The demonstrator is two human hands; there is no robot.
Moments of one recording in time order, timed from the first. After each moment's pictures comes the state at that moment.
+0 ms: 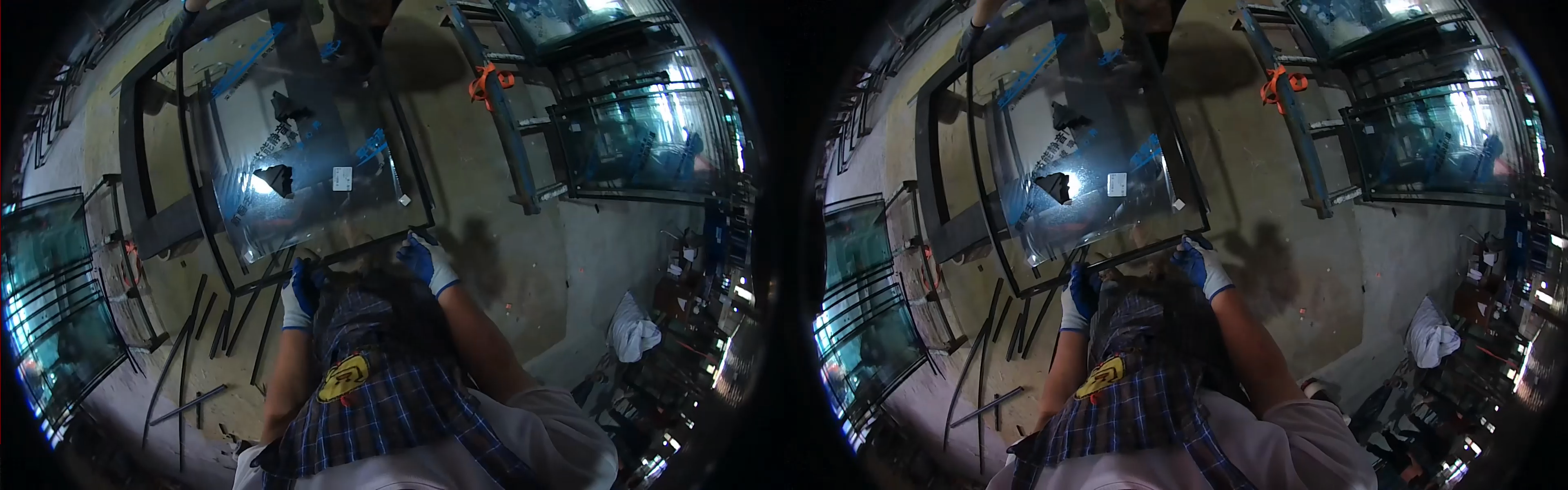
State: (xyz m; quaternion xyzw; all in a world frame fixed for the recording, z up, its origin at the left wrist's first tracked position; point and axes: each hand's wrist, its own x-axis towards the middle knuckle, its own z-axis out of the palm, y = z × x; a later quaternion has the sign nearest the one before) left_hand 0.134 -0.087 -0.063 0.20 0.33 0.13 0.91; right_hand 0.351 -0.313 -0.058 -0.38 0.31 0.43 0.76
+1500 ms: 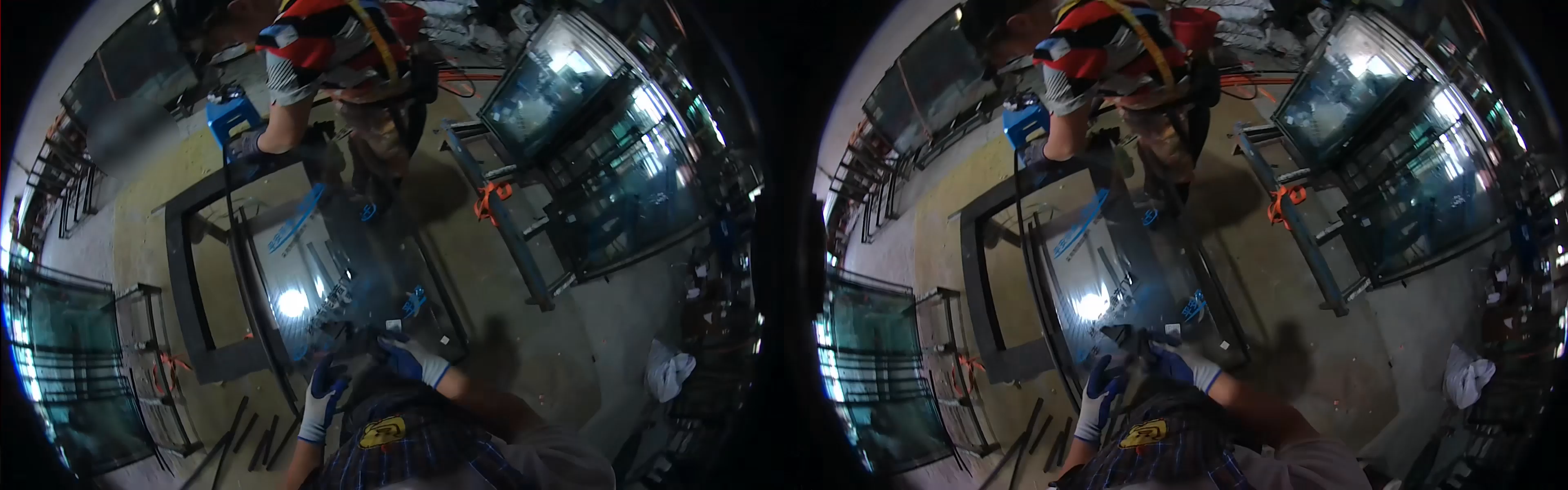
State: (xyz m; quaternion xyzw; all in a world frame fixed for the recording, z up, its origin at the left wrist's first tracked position) left_hand 0.196 0.048 0.117 0.55 0.32 0.06 0.77; right_hand 0.385 -0.106 0.086 -0.61 -0.22 0.46 0.61
